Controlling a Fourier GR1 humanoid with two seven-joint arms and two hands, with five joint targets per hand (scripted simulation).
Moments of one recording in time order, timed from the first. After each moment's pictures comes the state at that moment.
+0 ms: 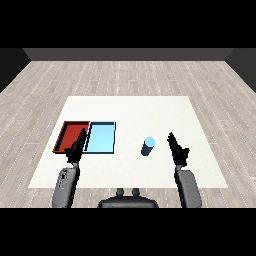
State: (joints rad) left arm -0.03 0.13 0.00 -1.60 -0.02 -0.02 -0.01; right arm 0.01 -0.09 -0.02 -1.55 0.00 0.02 0.02
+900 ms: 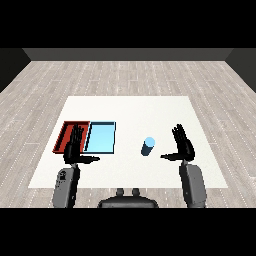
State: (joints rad) left arm -0.03 0.07 0.07 -1.67 0.09 -0.10 -0.32; right arm -0.08 -0.13 -0.13 -1.54 -0.21 0.23 -0.20
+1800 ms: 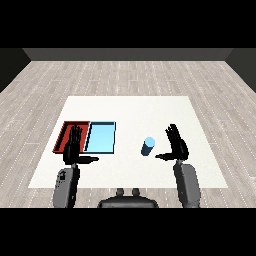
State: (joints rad) left arm -0.02 0.07 0.09 -1.64 0.11 -0.12 -0.38; right arm -0.09 -0.07 -0.09 -1.55 -0.24 0.22 -0.15
